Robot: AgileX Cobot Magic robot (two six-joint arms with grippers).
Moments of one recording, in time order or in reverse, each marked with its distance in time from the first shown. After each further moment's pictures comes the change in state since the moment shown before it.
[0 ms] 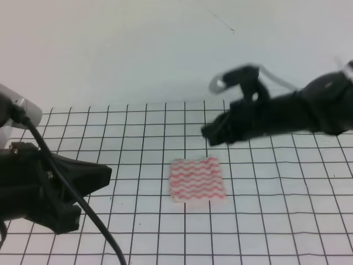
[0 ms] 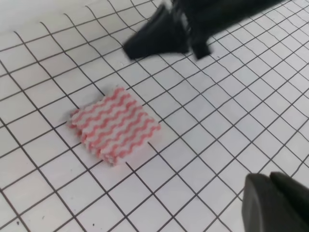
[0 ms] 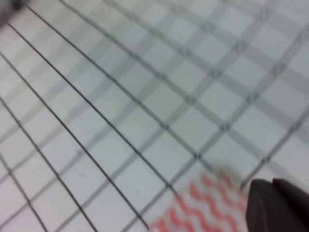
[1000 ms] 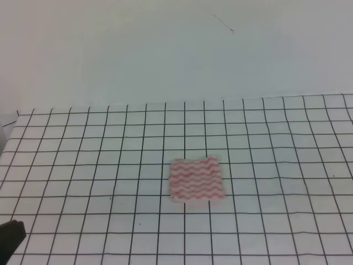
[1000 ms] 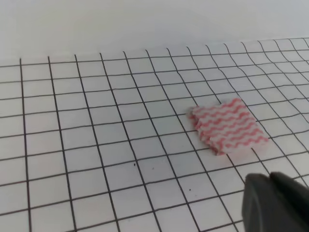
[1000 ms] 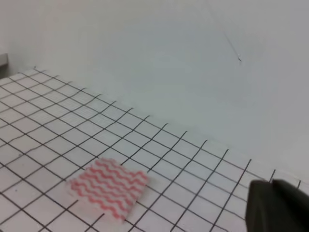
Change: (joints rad) left arm 0.000 -0.558 0.329 0.483 -0.223 -0.596; right arm 0.000 -1.319 0.746 -0.774 -0.248 0.603
